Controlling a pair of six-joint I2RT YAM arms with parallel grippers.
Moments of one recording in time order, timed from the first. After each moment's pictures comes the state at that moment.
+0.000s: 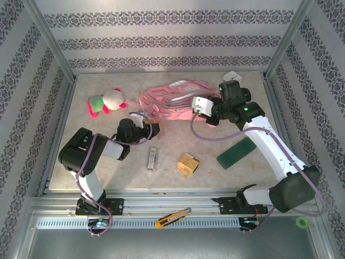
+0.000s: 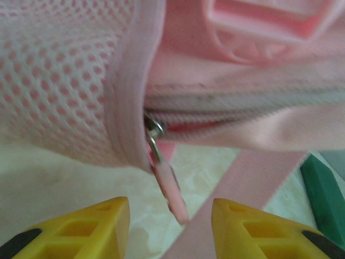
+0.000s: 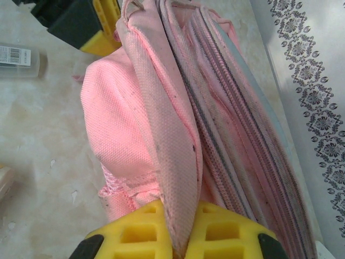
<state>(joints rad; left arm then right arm) -0.36 1.78 0.55 0.96 0.39 -0.47 0.36 1.33 1.28 -0.74 -0.36 -0.97</state>
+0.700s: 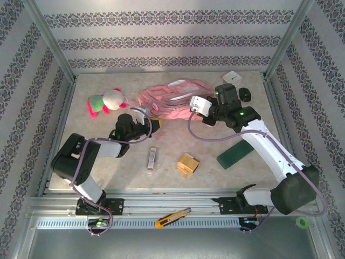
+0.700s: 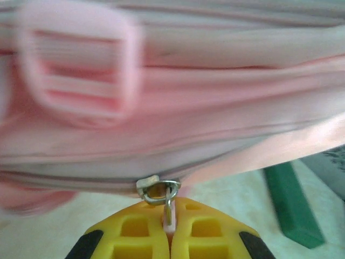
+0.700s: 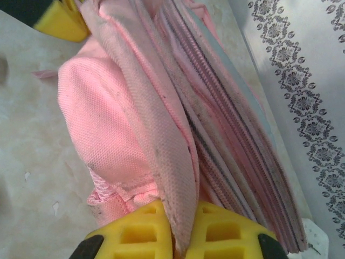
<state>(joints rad) -0.37 1.62 0.59 0.84 0.55 -0.42 0.40 1.31 1.19 -0.58 -0.23 -0.85</state>
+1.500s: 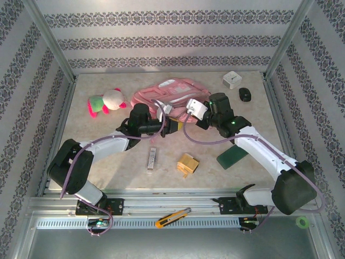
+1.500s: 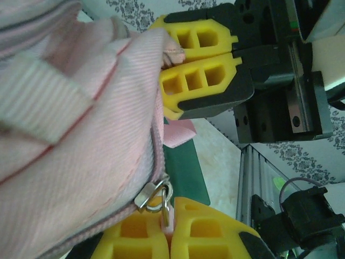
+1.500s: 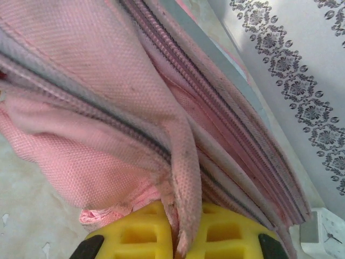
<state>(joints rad) -0.56 1.56 0.86 0.43 0.71 -0.43 0.46 1.31 1.00 -0.31 -0.14 -0.69</state>
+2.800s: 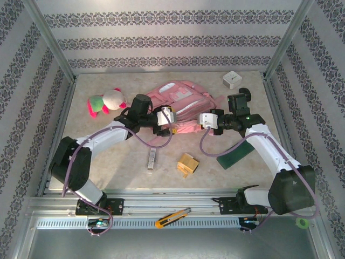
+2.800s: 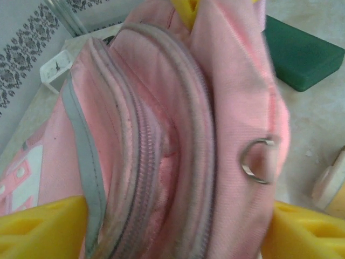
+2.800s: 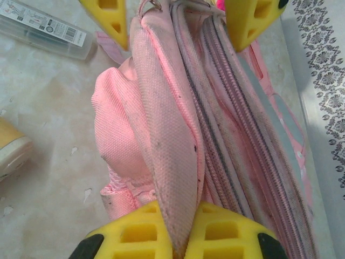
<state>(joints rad) -0.50 1.60 1.05 -0.03 0.61 0.78 0.21 1.29 0.99 -0.56 -0.68 -1.29</state>
